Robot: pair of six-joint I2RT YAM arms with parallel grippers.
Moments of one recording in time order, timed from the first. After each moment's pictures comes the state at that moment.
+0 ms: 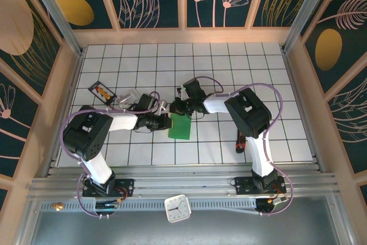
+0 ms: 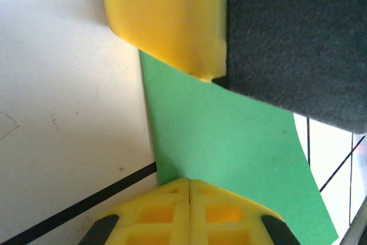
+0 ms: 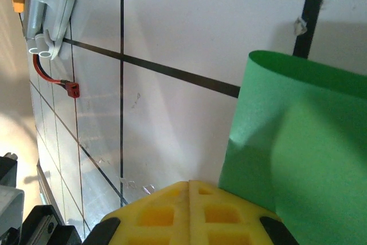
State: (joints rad) left arm -0.50 1.73 0.72 0.01 0.52 -0.56; right arm 0.67 2.12 1.21 0.08 -0.57 0.78
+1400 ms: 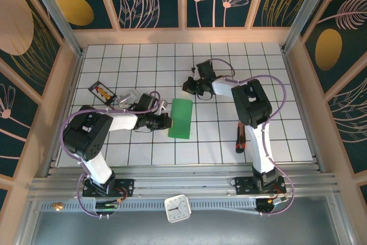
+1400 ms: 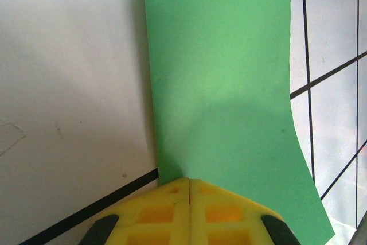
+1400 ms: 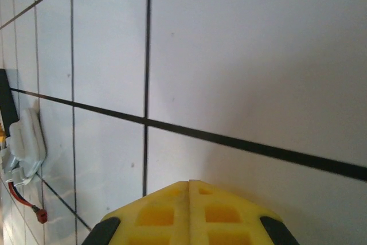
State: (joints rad) left arm -0.50 1.73 0.72 0.01 0.51 -0.55; right arm 0.48 2.22 1.49 -0.09 -0.47 0.66
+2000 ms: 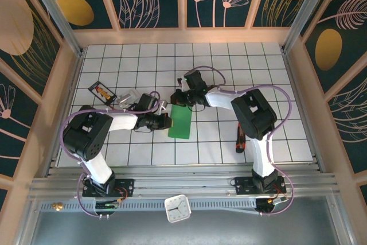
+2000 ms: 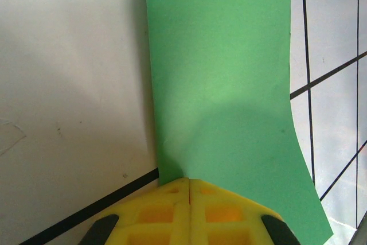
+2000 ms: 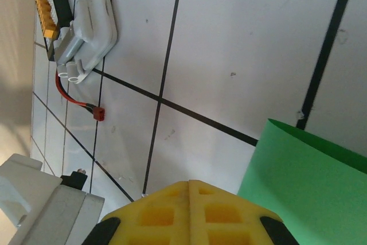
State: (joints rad) left arm -0.50 1.73 0.72 0.01 0.51 -0.55; right arm 0.65 2.06 1.30 -0.04 -0.51 0.67
